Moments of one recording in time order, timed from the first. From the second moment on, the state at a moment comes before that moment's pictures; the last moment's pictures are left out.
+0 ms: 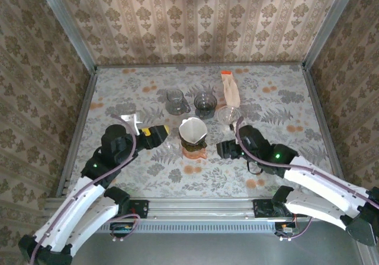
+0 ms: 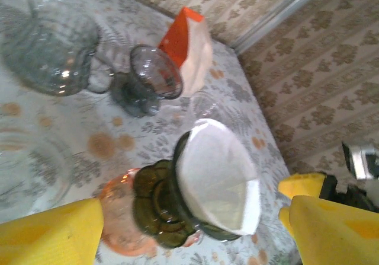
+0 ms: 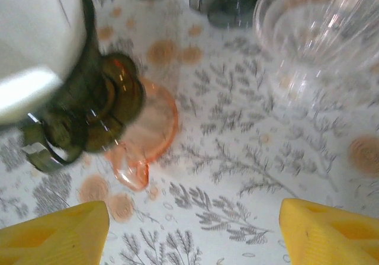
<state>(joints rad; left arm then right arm) -0.54 0.60 0.59 -0.32 0.26 -0.72 0.80 0.92 0.67 -0.51 0.16 0.48</state>
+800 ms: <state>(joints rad) -0.50 0.55 0.55 -0.40 0.24 -0.72 0.92 1.28 0.35 0.33 0.03 0.38</state>
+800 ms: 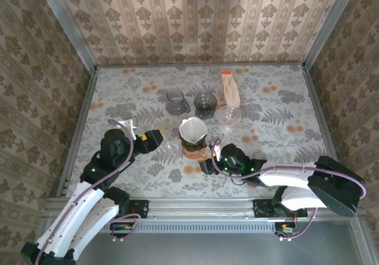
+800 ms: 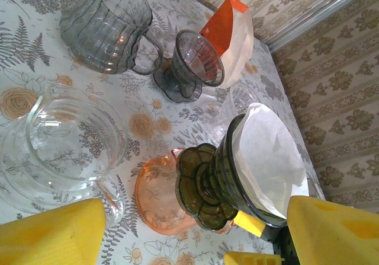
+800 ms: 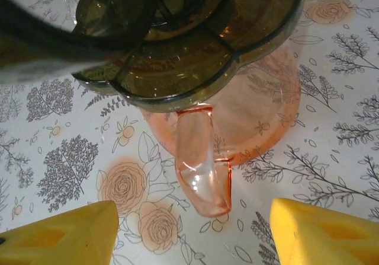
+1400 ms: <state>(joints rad) -0.48 0.55 0.55 -0.44 0.24 -0.72 0.92 1.40 0.35 0.45 0.03 0.31</state>
